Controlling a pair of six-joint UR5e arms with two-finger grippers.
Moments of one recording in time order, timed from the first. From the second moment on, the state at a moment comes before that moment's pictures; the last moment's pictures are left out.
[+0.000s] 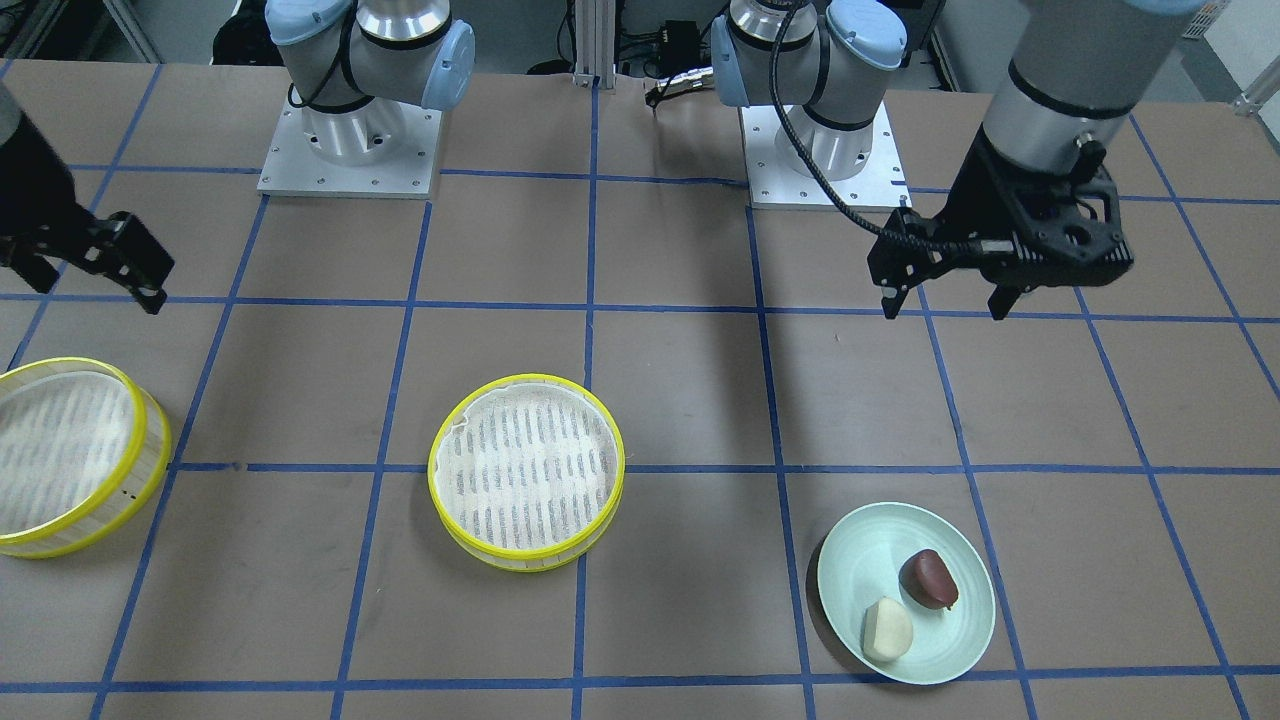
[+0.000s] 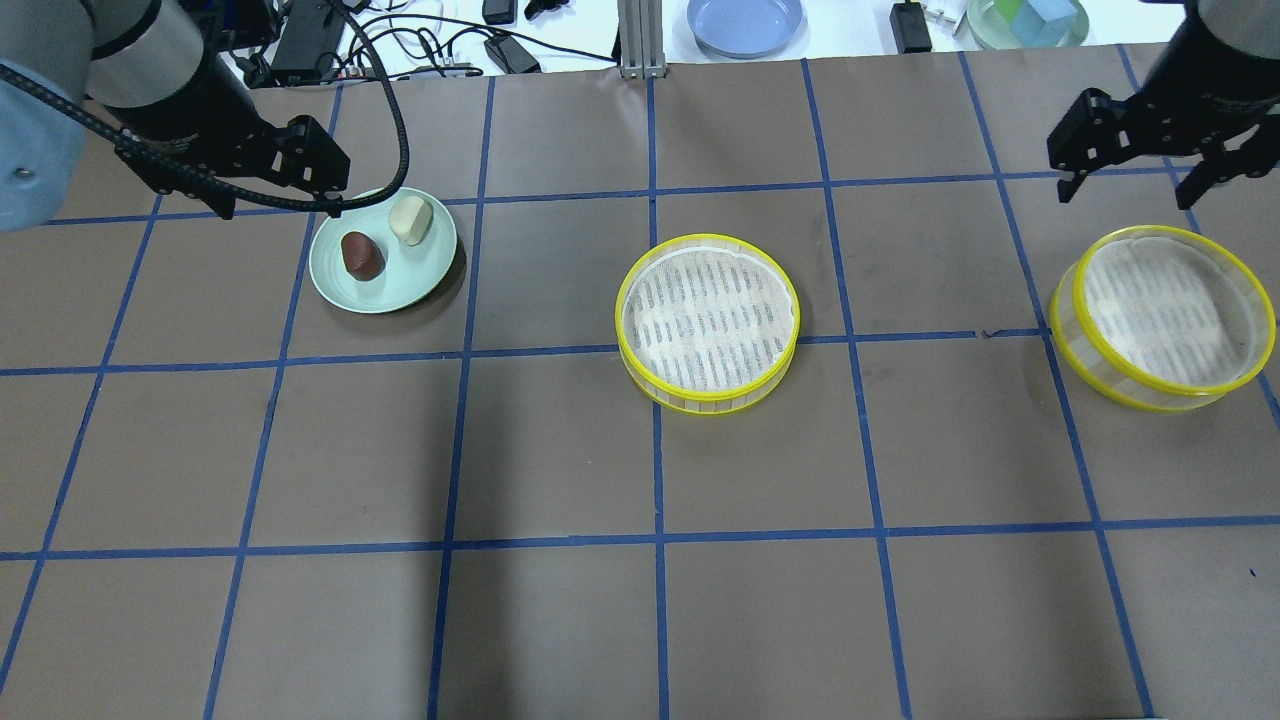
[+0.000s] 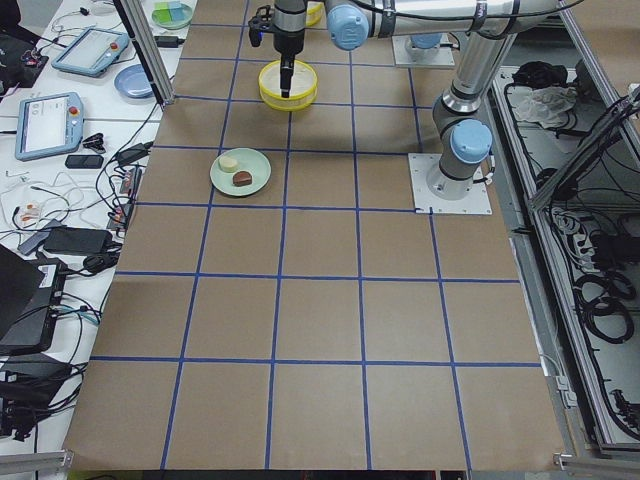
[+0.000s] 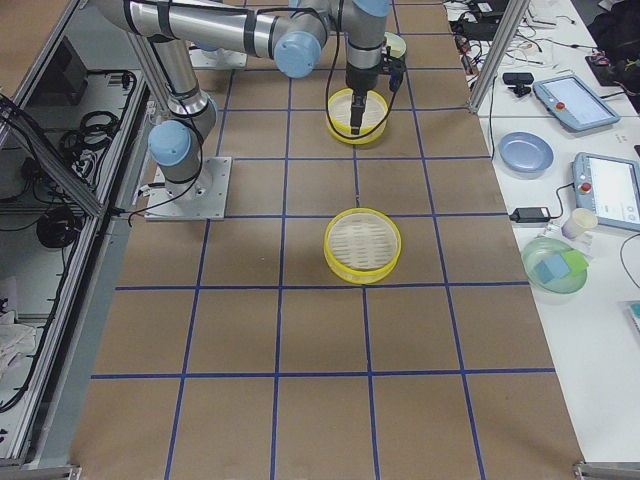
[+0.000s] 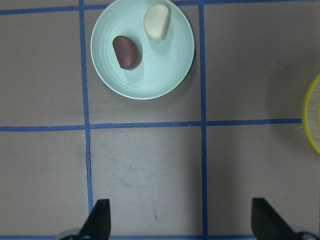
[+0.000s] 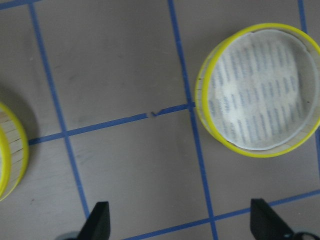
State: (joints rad) left arm -1.47 -1.63 -1.59 -1.37 1.60 0.11; right arm 1.23 -1.52 1.59 -1.65 -1.63 -0.10
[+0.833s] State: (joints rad) left arm -1.45 -1.95 -1.59 -0.93 1.56 0.29; right arm 0.87 -1.15 1.59 -2.06 -1.62 -0.50
